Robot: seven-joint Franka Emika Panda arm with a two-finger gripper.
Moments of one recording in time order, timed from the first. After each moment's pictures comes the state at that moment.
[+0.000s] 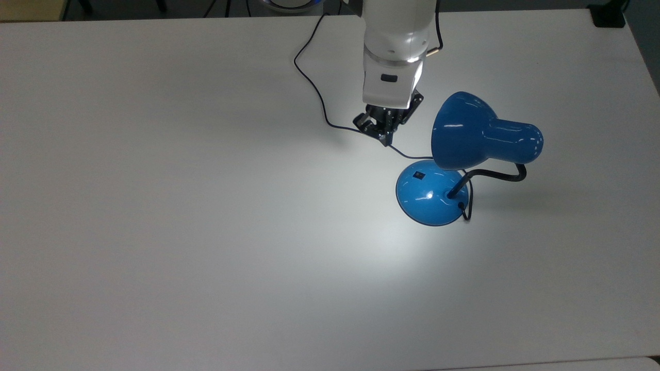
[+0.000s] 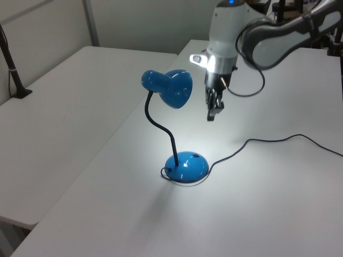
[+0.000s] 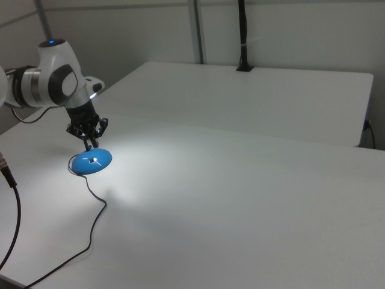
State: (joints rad) arm 0.18 0.29 0.17 -1.76 -0.06 2.20 -0.24
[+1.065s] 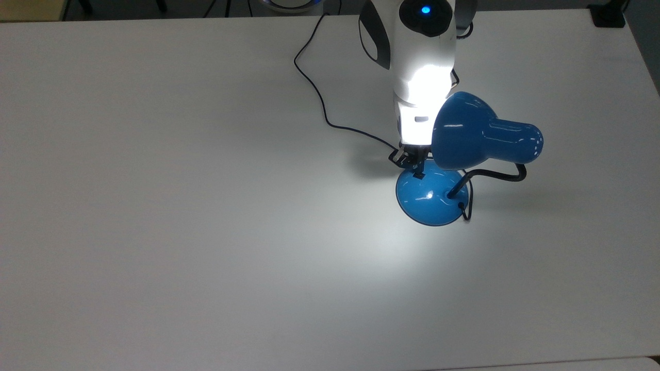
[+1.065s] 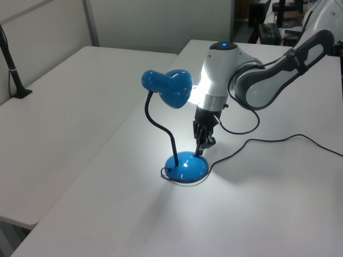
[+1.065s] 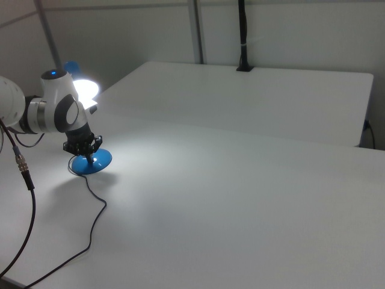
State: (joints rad) arm 0.18 0.45 0.25 -1.77 -0.06 2.42 -0.31
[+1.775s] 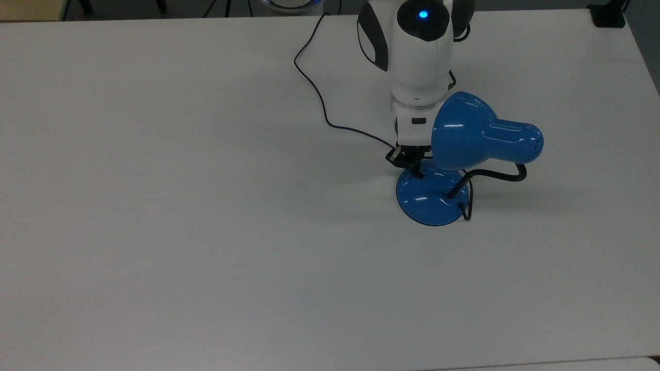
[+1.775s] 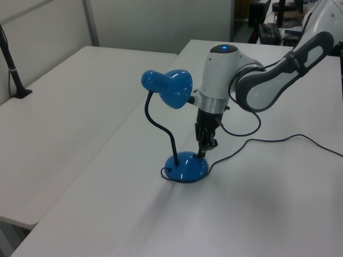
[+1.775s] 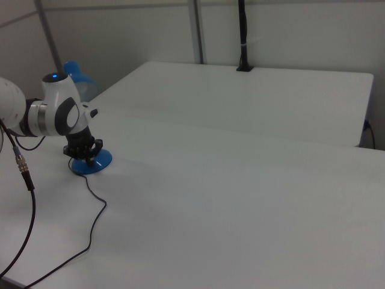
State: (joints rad) arm 0.18 0.44 0.25 -1.80 -0.06 2.42 -0.31
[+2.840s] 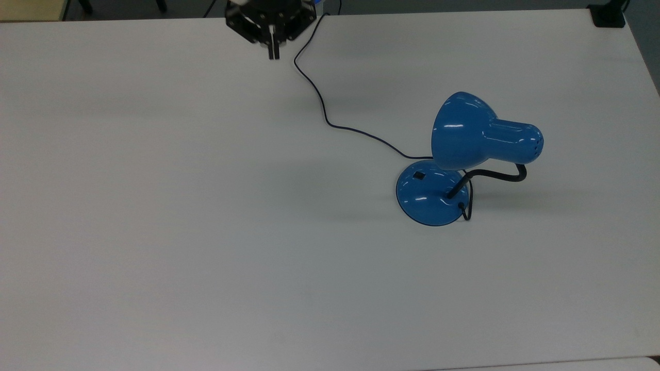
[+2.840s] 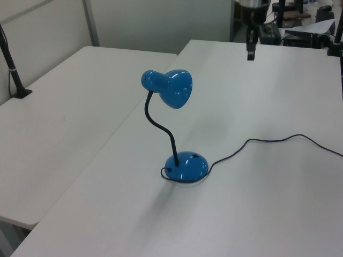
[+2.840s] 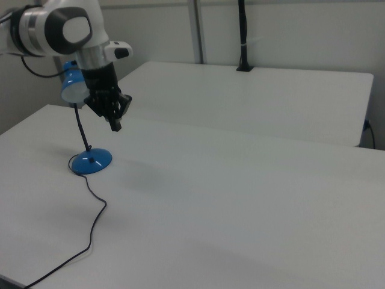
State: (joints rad) arm -0.01 0.02 0.07 -1.69 -0.06 1.70 -0.09
